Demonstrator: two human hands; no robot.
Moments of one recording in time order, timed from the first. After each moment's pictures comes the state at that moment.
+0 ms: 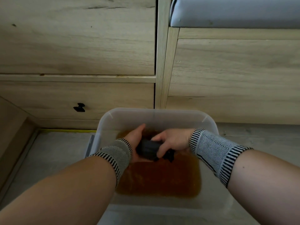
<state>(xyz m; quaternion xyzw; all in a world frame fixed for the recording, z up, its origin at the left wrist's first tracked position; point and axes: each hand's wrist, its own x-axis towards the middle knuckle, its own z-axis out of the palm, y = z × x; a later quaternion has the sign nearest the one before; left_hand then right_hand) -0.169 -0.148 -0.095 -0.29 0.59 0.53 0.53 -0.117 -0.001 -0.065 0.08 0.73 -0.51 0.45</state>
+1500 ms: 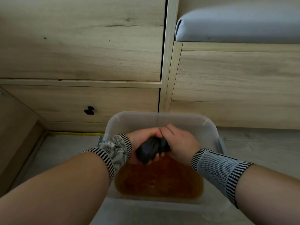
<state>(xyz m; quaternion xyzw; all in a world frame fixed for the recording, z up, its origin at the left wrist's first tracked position) -0.162 -0.161 -0.042 -0.06 0.58 0.45 0.68 -0.078 -0.014 -0.076 -0.08 0.99 -0.13 0.00</state>
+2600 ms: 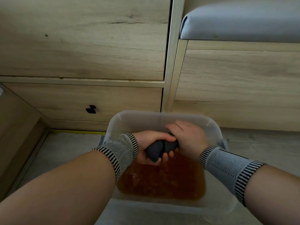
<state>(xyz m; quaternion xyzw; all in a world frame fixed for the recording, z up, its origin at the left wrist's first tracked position) -0.160 -0.149 -0.041 -0.03 0.51 0.45 0.73 -0.088 0.008 -0.078 -0.10 0.98 -0.08 -0.13</state>
